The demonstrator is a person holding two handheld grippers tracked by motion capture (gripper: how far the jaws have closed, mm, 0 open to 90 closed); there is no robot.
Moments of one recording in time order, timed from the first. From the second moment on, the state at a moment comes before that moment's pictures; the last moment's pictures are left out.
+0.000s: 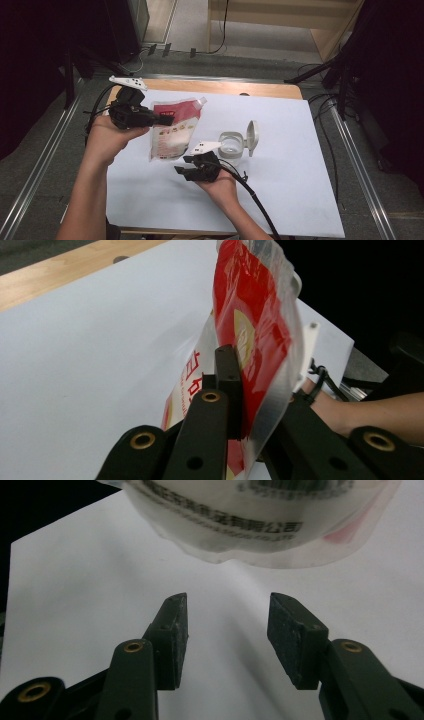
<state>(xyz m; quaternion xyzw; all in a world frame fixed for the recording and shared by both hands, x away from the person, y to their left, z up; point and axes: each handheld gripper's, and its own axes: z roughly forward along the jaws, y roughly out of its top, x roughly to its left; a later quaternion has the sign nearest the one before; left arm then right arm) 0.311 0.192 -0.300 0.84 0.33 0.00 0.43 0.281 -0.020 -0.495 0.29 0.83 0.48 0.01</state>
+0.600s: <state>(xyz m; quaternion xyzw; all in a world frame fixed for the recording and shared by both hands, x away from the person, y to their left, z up) 0.310 0.184 -0.302 0.84 0.32 -0.05 0.42 0.287 -0.020 -0.501 0.29 0.82 0.48 0.06</state>
